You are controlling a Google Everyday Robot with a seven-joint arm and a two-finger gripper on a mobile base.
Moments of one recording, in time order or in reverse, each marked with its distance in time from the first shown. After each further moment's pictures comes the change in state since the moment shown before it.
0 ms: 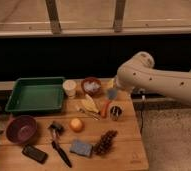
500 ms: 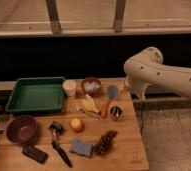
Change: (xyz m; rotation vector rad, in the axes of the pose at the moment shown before) arm 0.032 -0.075 -0.032 0.163 0.115 0.151
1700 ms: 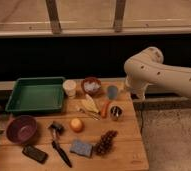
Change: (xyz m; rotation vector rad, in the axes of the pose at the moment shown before) arm 0.003 -0.004 -0.001 0.024 0.039 0.024
